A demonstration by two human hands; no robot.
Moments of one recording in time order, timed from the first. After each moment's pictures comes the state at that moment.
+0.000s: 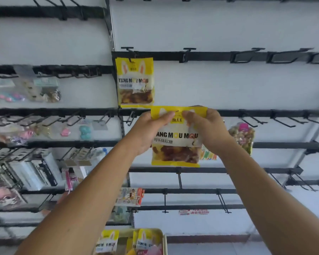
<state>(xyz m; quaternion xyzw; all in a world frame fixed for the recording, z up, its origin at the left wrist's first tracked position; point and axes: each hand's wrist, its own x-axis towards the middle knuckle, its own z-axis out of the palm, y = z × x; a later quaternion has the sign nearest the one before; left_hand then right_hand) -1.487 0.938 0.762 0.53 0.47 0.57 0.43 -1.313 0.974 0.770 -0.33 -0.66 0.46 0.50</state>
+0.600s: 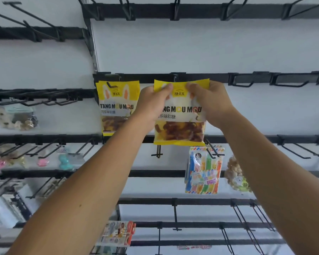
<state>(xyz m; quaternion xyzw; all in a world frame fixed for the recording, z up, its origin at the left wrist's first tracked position) -1.466 1.080 0.861 0.50 0.52 0.65 0.24 -1.314 1.106 0.872 -0.33 -0.66 0.40 0.55</state>
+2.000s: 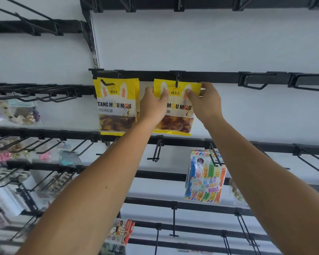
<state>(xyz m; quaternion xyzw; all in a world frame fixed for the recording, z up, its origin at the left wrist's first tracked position) -1.475 1.152 0.837 0.47 0.65 0.60 0.07 -1.335 1.197 0.848 -0.42 -0.66 0.28 0.55</state>
